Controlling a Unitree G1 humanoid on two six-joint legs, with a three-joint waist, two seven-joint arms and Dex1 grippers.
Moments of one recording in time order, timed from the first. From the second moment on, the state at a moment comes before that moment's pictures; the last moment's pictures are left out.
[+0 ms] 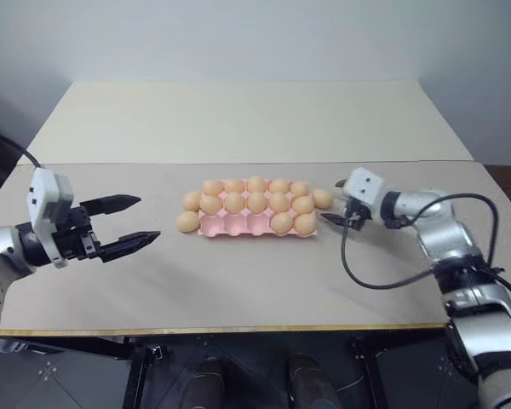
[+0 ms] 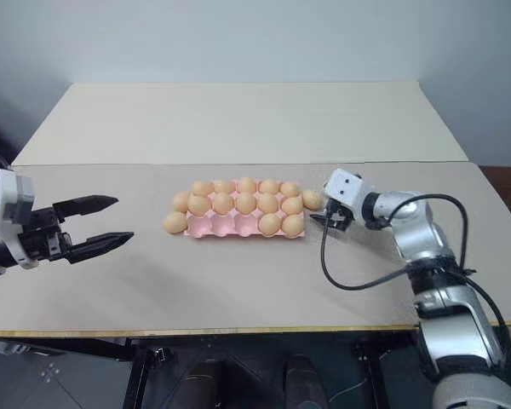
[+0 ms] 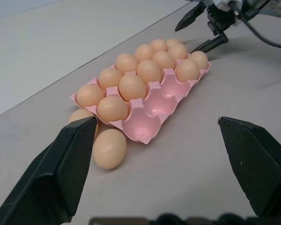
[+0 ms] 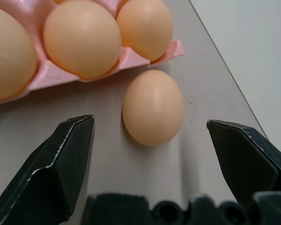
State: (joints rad) left arm -0.13 0.94 0.44 -0.22 -0.71 0.54 -1.11; right arm -0.82 -0.63 0.22 0.65 -0.11 -0.09 0.86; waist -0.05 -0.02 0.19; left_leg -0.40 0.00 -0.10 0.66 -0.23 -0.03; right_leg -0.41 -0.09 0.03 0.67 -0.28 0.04
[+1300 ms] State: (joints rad) left arm -0.17 0.95 0.40 -0.22 -0.71 0.54 -1.12; right arm -0.78 -0.45 0.22 0.00 -0.05 0.36 0.81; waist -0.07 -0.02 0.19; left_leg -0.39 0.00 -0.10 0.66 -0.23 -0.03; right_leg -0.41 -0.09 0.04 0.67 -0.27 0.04
